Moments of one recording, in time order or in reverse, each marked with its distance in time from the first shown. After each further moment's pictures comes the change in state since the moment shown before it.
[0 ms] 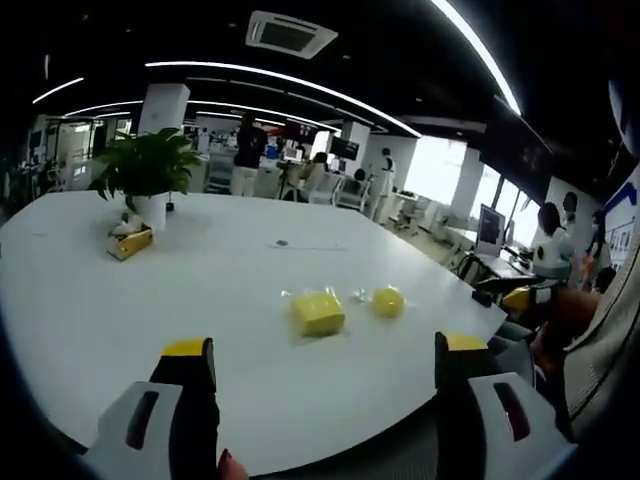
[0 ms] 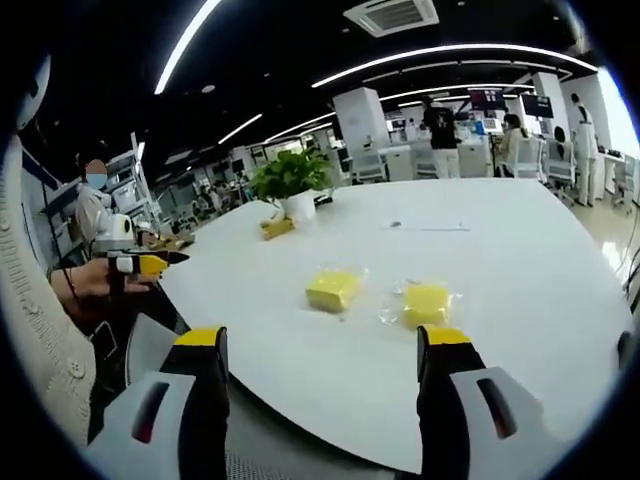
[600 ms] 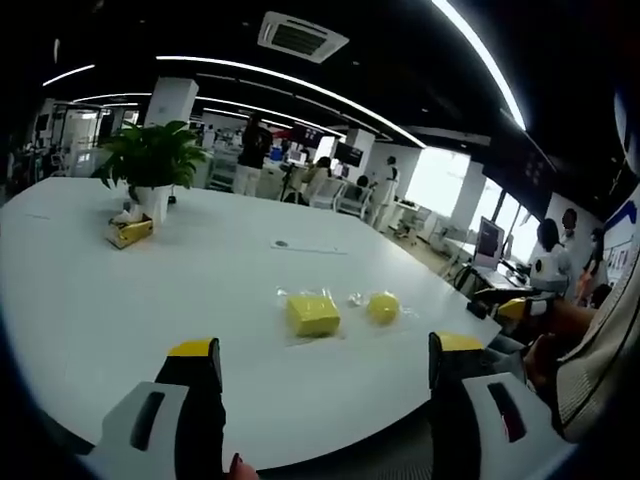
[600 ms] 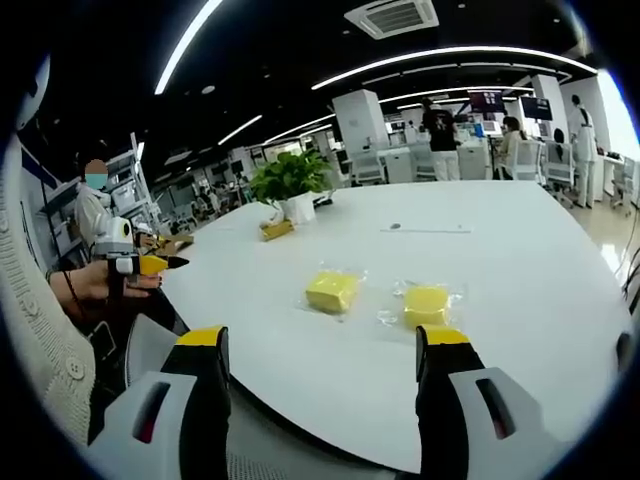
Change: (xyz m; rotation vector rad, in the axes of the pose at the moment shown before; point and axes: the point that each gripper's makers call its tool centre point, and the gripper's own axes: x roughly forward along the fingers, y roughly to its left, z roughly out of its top) left arm -0.003 -0.002 -0.004 -0.068 -0.016 -0.011; right arm -0.001 0.002 -0.002 -0.006 -0.005 -0.005
